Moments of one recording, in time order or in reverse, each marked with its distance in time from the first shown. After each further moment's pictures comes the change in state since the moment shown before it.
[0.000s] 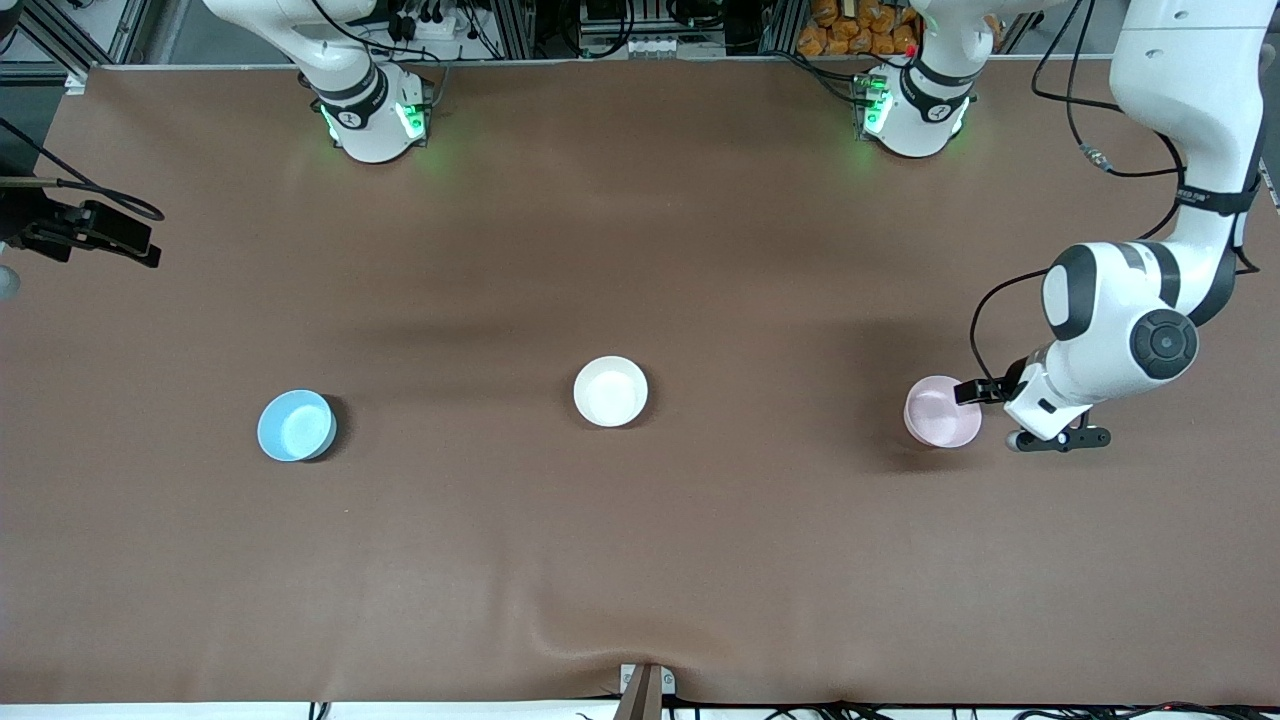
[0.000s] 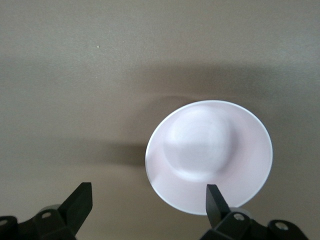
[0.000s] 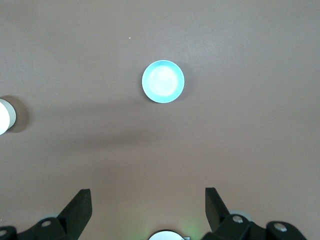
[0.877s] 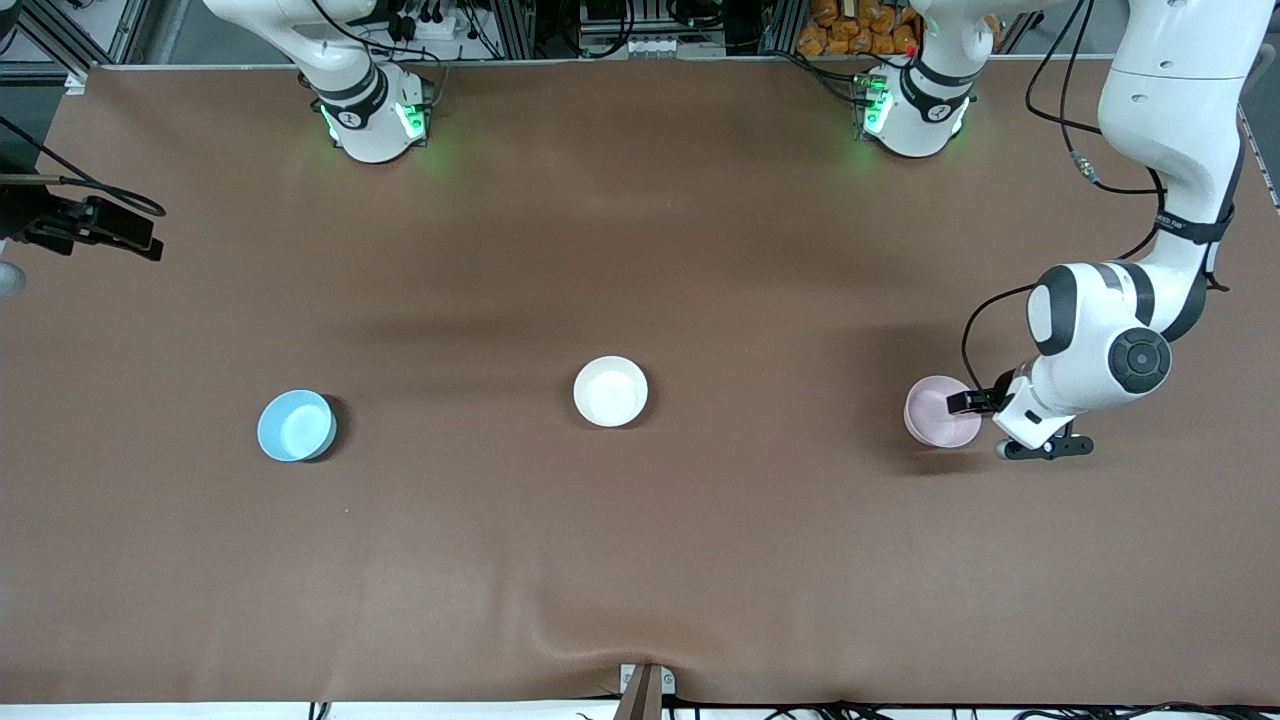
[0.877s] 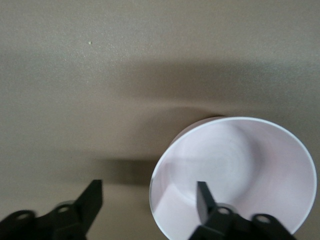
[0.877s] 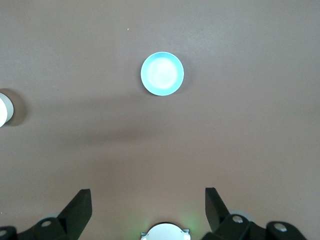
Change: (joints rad) left arm 0.015 0.077 0.000 0.001 0.000 0.086 0.000; right arm 0.000 0.000 -0.001 0.000 0.000 -0.028 0.000
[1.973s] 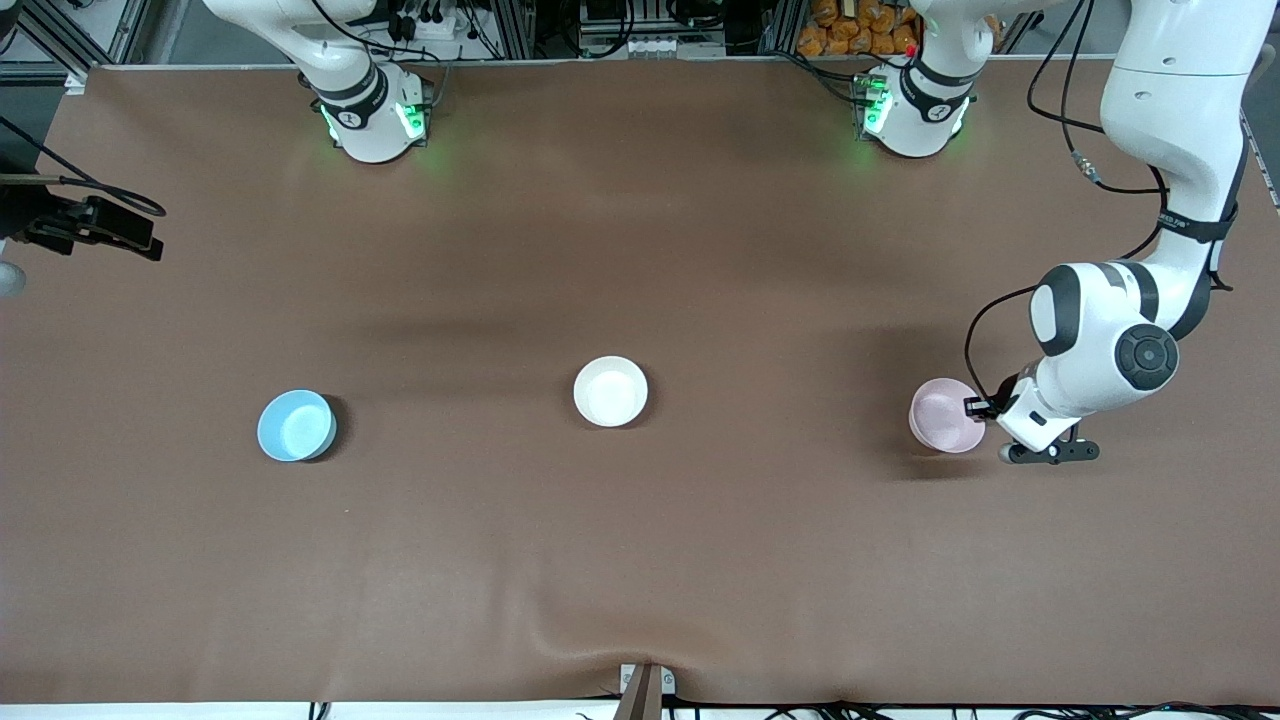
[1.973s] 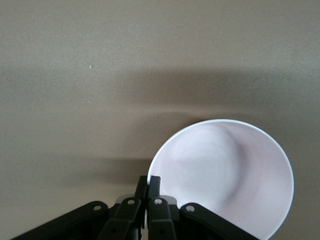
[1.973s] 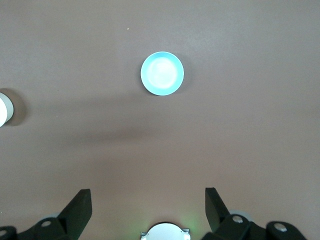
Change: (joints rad) left arm 0.004 -0.005 -0.008 0.012 -0.004 0.028 0.034; right arm 0.000 0.000 0.000 0.000 0.000 -0.001 0.000
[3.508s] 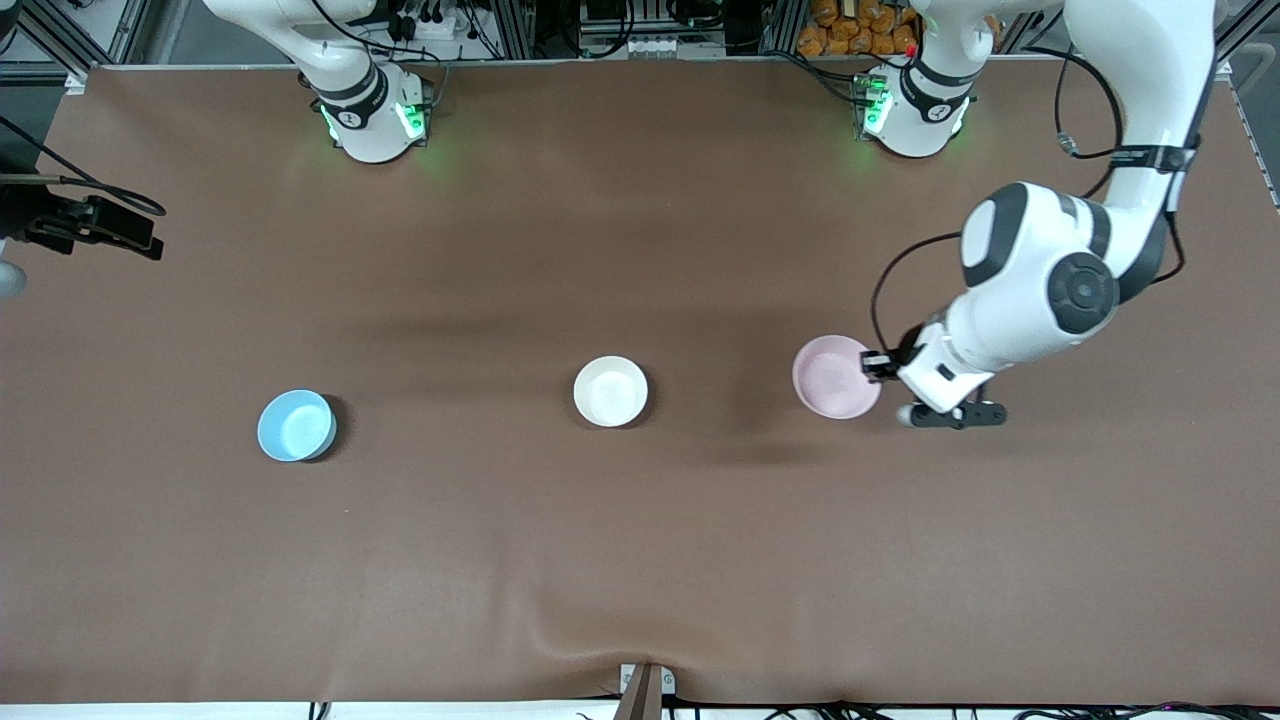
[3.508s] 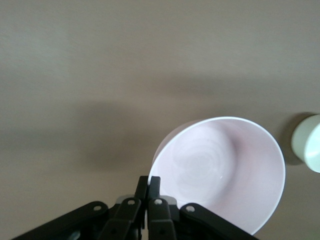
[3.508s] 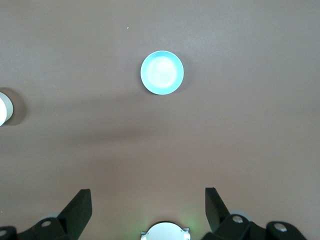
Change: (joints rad) left arm -0.020 -0.185 -0.332 0.101 -0.128 -0.284 -0.293; right arm 0.000 0.000 0.000 0.000 0.000 -0.003 0.000
